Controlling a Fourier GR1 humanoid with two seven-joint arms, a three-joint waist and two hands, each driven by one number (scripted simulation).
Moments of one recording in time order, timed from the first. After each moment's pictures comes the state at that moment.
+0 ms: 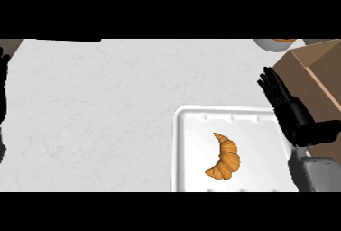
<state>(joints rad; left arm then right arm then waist) -0.29 0.61 0.01 -1.42 0.27 0.36 -0.05 -0.20 -0.22 -0.02 -1.51 -0.10 0.13 -0.05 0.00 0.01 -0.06</state>
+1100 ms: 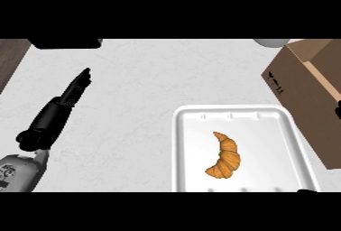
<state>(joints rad) -0.23 0.54 -0.27 -1.52 0.17 0.08 -0.12 0.26 -0.53 -0.04 -2.21 0.45 0.03 0.12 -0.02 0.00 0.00</state>
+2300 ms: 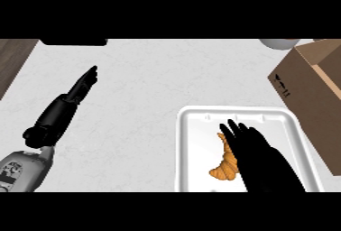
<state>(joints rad) -0.25 0.49 -0.25 -1.52 0.13 0.02 -0.09 -0.17 -0.34 0.59 -2.15 0.72 0.55 1.00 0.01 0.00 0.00</state>
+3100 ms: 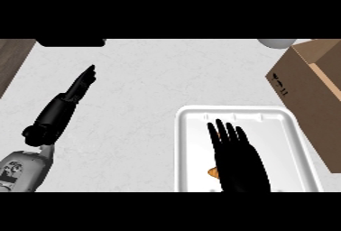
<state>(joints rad) -0.24 0.45 -0.19 -1.51 0.08 -0.01 -0.08 -0.17 -0.17 0.64 -1.98 0.95 0.60 1.00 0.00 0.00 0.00</state>
